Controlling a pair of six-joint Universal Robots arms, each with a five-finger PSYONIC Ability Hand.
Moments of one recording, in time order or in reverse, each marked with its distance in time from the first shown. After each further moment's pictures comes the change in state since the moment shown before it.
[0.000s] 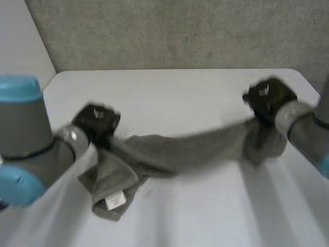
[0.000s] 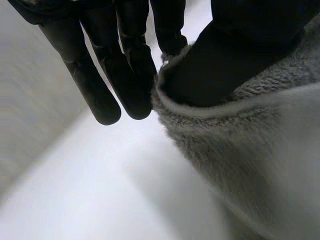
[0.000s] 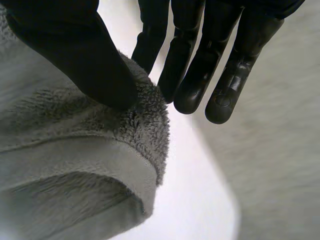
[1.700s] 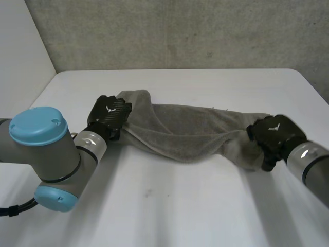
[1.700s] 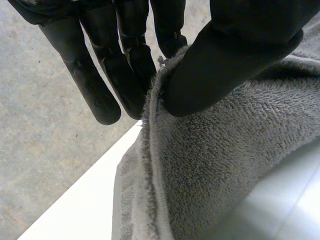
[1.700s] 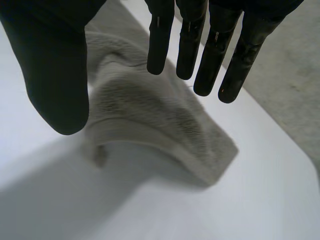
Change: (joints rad) left arm -0.066 -0.079 -0.169 0.460 -0.042 -0.084; right arm -0.078 -0.201 0.453 -0.051 -0.089 0.196; left_hand -0.001 0.000 0.000 0.000 0.001; right_hand -0.501 -0.628 -0.635 -0.642 -0.610
